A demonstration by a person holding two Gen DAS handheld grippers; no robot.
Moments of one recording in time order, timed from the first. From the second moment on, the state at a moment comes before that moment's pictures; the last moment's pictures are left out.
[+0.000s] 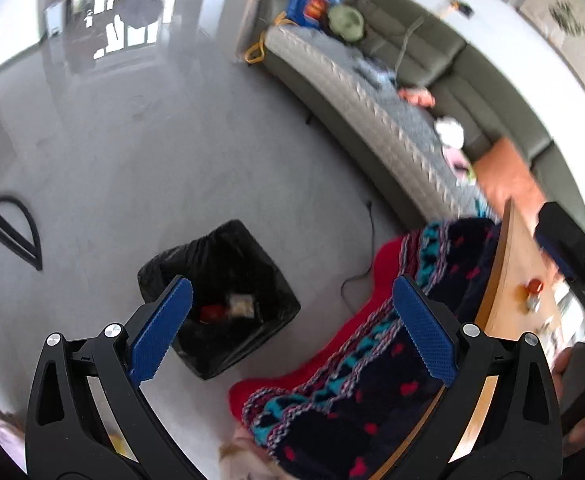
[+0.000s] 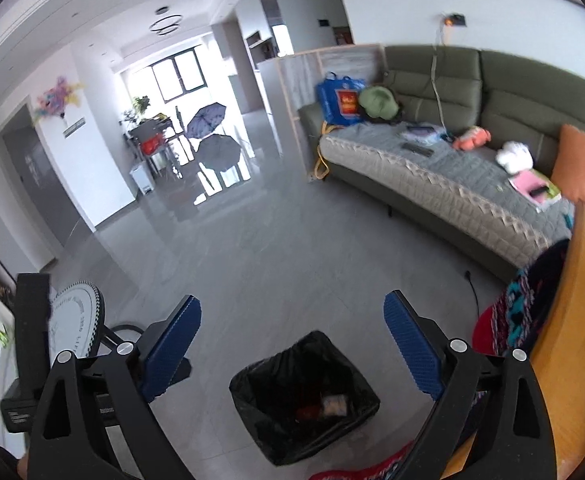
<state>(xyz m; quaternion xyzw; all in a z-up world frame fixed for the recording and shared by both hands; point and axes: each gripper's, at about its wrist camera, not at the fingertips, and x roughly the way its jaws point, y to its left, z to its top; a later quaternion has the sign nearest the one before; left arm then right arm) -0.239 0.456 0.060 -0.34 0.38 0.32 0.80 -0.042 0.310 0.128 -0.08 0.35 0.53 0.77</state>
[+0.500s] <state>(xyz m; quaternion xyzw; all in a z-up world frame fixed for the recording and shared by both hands) -0.122 0.336 0.093 -0.24 0.42 0.18 0.86 0.026 0.158 0.141 0.00 0.37 0.43 0.82</state>
